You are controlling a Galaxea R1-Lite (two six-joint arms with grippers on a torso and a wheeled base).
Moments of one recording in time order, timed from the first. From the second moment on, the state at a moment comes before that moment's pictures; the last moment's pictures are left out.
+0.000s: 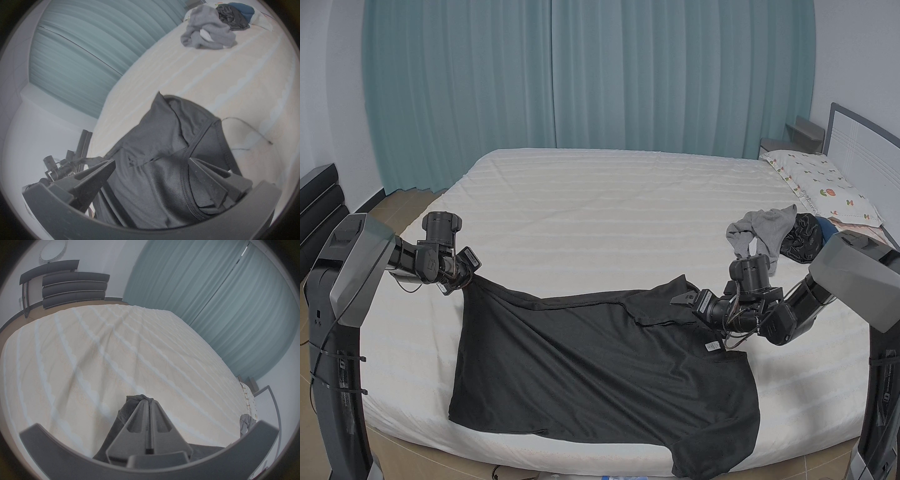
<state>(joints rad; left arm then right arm) -0.01 2.41 -1.60 -0.13 0.09 -0.71 0.31 2.31 -1.03 -0.66 0.20 0.81</state>
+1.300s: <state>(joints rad) -0.06 2.41 -1.57 -0.12 0.14 -0.82 0.28 2.51 -1.55 -0.39 0.13 0.72</state>
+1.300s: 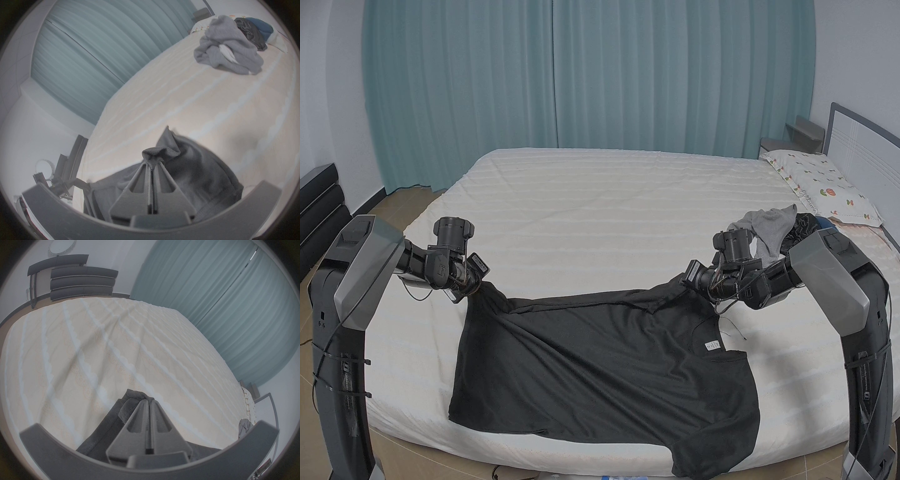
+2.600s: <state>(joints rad) -0.04 2.57 -1.76 -0.11 0.19 -0.83 0.18 2.81 -1.98 -0.57 0.05 0.65</state>
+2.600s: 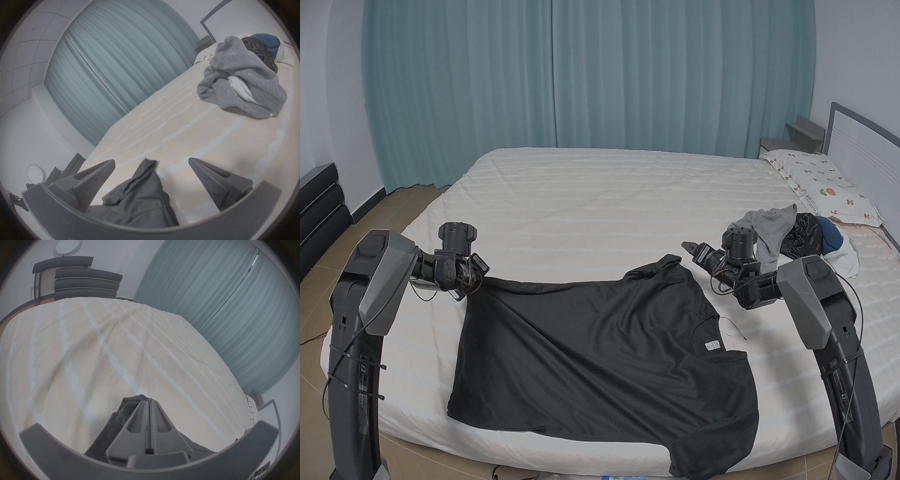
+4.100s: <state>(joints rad) -0.03 2.58 -1.90 -0.05 0.20 -0.83 0.11 2.76 -1.85 -0.74 0.08 0.61</state>
